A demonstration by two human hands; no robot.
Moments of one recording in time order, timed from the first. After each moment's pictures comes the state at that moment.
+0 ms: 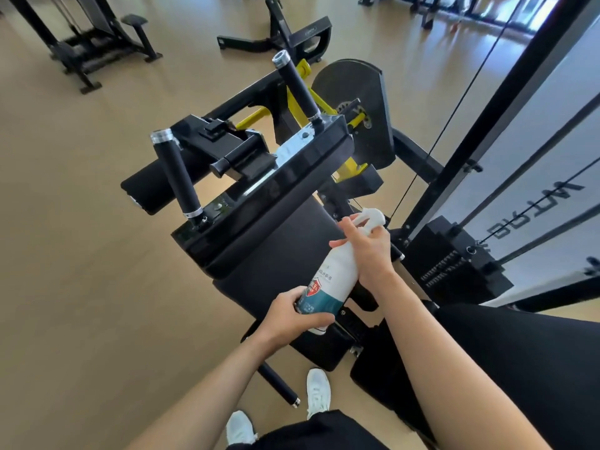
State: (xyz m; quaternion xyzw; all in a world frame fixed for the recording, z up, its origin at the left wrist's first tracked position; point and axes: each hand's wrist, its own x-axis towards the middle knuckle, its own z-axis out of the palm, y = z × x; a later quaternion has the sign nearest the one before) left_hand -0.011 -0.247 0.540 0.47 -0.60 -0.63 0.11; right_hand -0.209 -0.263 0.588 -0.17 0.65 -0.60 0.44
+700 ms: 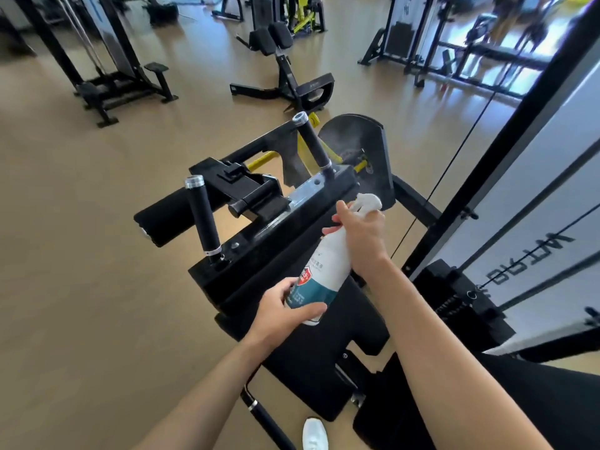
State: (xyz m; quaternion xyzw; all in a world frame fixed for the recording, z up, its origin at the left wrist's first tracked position) left_hand -0.004 -0.298 0.598 0.45 -0.57 -0.64 0.25; right_hand -0.193 -0.332 0.678 -0.23 0.64 -0.61 0.40
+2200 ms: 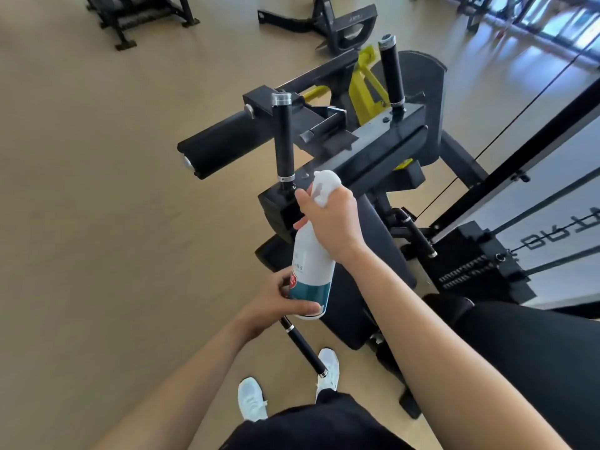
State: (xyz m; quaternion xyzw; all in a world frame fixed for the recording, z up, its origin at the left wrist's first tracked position) left_hand 0.148 -0.252 0.570 0.44 -0.54 -0.70 0.18; right_hand -0.010 -0.296 0.672 -0.46 0.70 -0.42 0.34
